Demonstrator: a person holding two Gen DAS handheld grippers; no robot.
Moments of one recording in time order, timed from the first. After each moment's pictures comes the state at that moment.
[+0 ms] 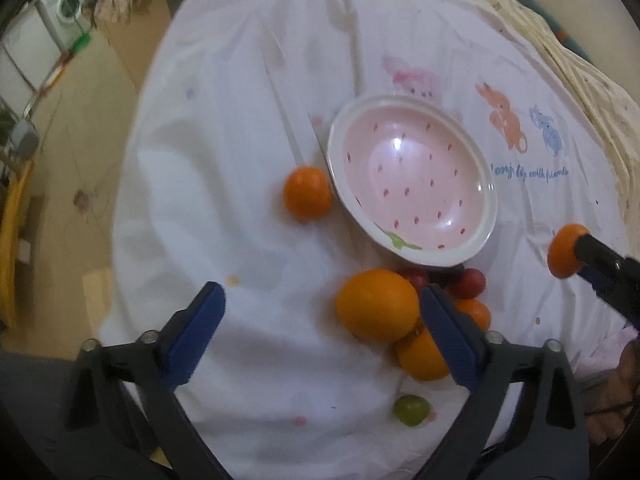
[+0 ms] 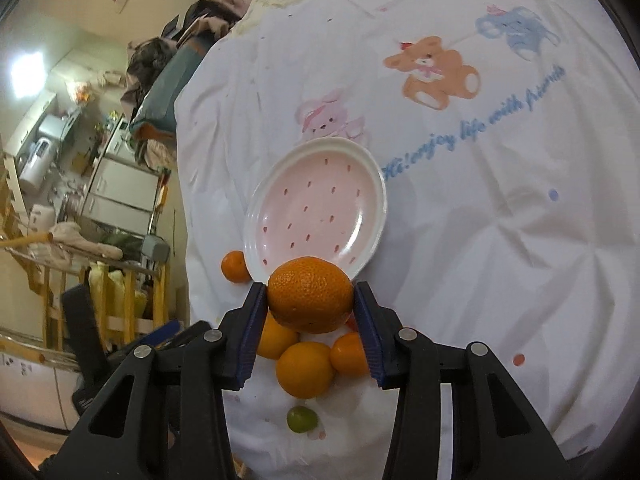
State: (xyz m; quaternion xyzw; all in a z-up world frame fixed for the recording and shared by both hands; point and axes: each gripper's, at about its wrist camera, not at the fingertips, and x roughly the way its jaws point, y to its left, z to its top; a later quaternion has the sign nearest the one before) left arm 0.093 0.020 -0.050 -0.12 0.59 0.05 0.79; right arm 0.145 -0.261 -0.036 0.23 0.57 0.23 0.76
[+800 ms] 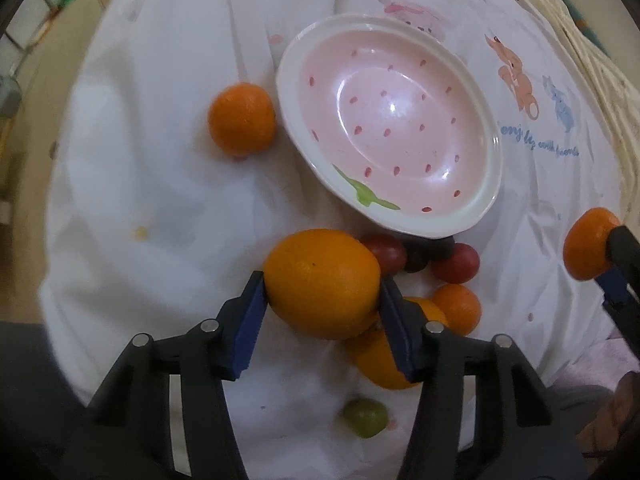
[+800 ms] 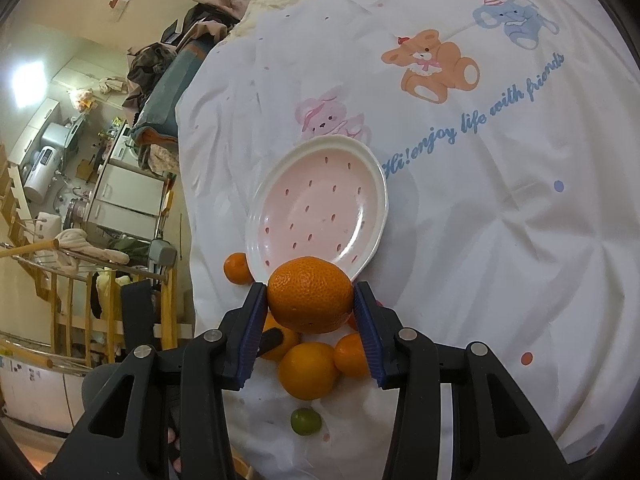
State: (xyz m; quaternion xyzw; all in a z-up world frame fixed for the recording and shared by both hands) left arm 0.104 -0.017 -0.091 -0.15 0.65 0.05 0.75; right arm 0.147 -0.257 -0.043 0.24 0.56 0.24 0.75
